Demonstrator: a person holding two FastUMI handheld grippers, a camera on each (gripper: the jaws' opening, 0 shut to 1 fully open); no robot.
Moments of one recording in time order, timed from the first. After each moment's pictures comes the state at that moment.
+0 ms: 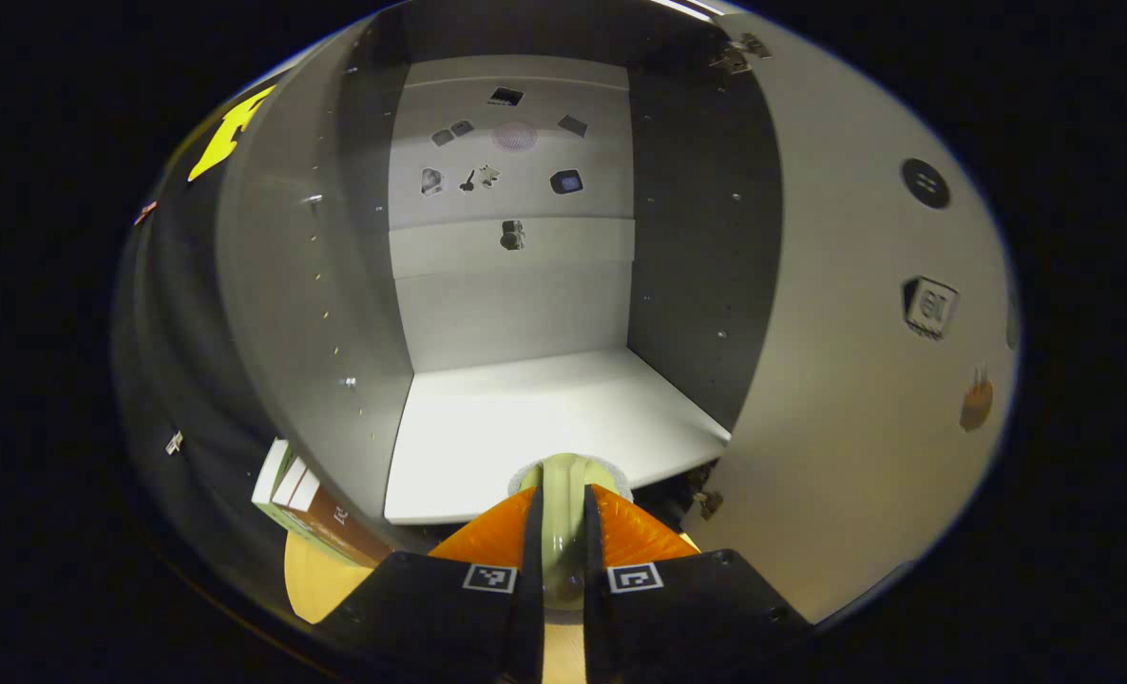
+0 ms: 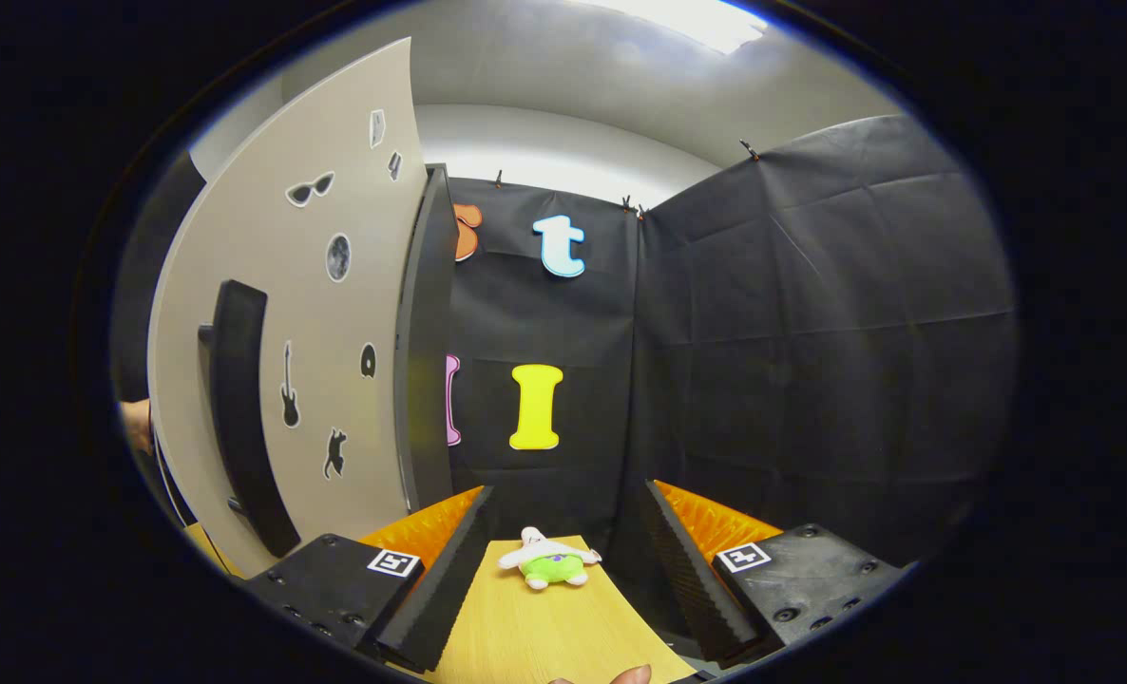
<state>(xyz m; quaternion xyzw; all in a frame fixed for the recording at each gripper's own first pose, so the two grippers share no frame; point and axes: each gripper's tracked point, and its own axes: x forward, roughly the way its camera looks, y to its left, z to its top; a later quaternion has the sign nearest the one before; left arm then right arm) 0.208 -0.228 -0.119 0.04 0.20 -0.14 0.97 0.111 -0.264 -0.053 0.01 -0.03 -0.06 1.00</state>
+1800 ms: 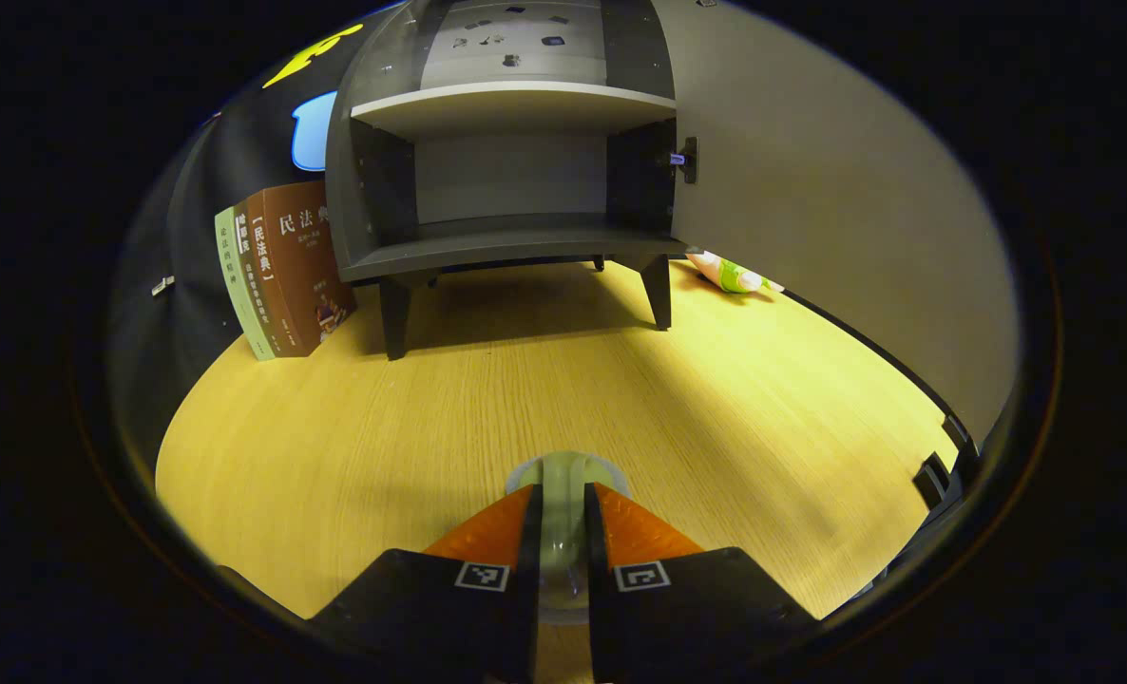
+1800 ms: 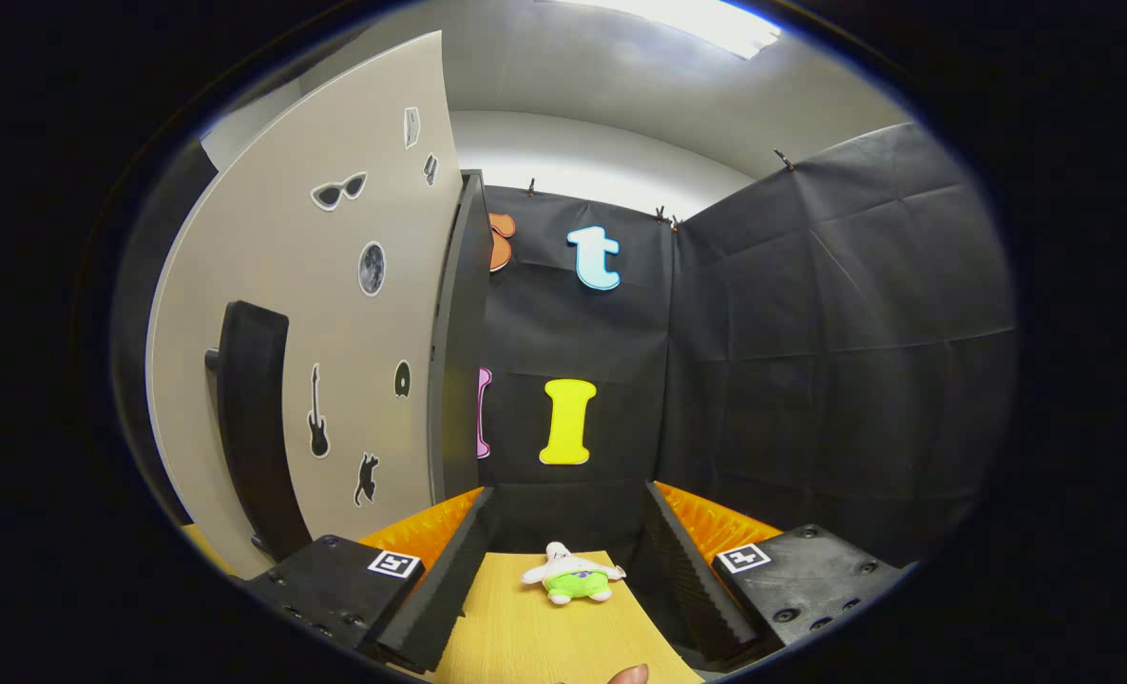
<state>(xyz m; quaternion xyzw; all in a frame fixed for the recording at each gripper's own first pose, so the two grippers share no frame) 0.069 -0.263 -0.487 0.02 0.29 -0.11 0.95 0.138 -0.238 -0.045 0.00 -0.03 -0.02 1.00</state>
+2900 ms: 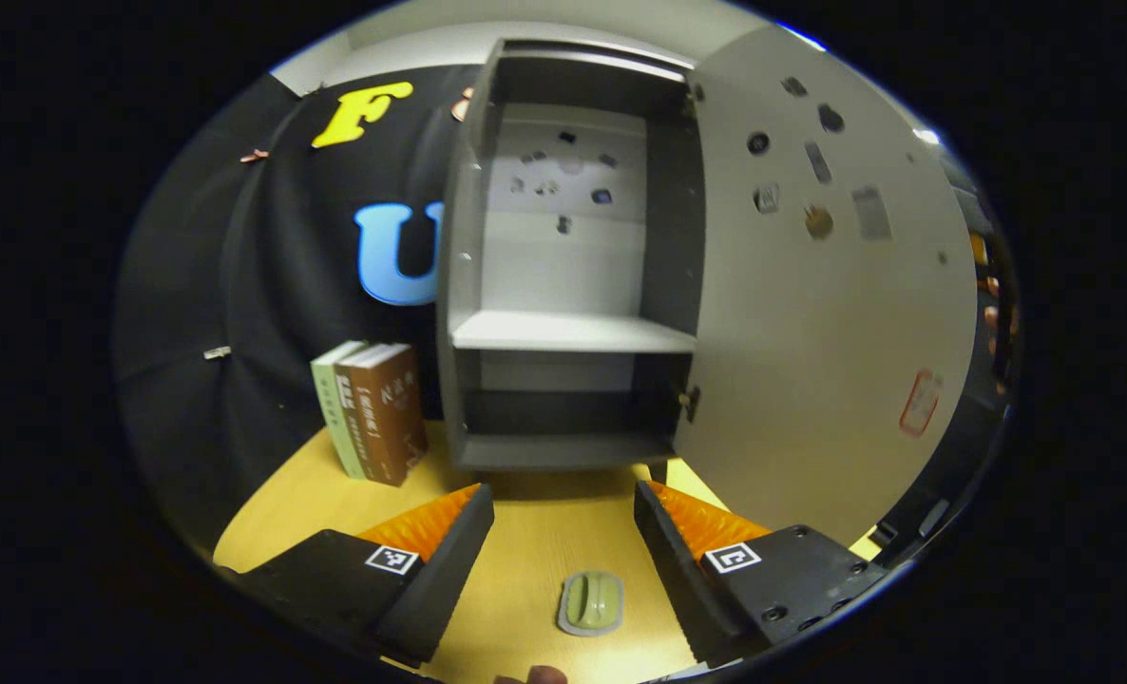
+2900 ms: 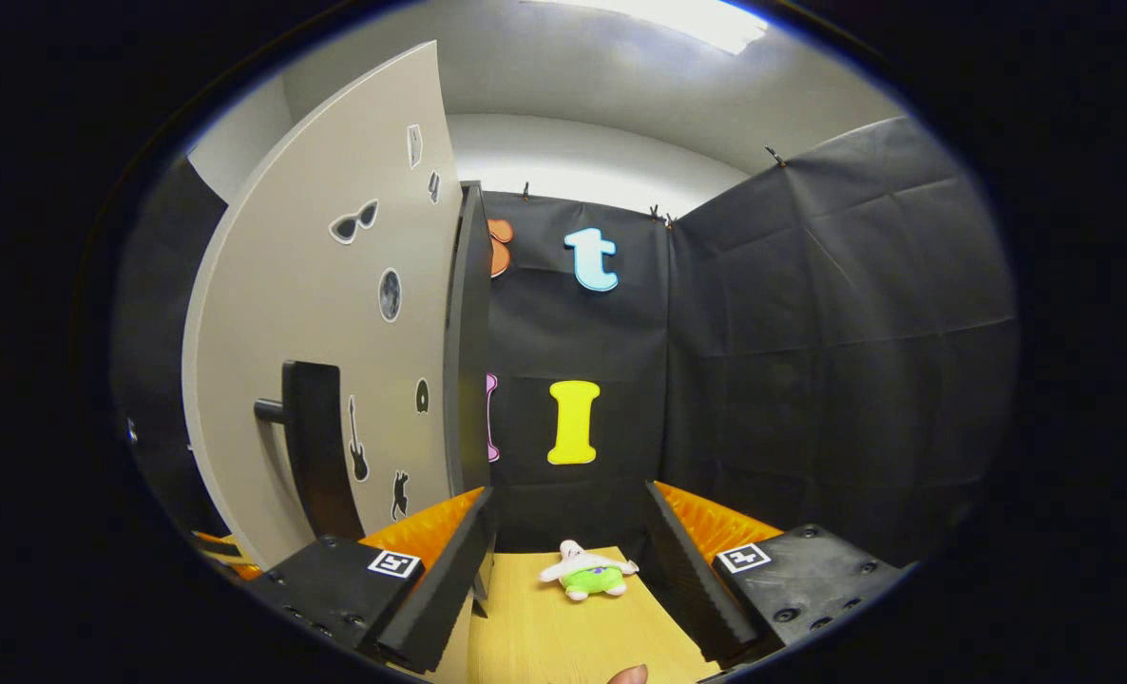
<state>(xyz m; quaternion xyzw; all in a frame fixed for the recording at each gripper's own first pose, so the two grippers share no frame) 0.022 -0.178 -0.190 -0.03 0.10 -0.05 0.99 0.117 -0.219 -0.027 0.02 -0.03 -0.02 1.00</state>
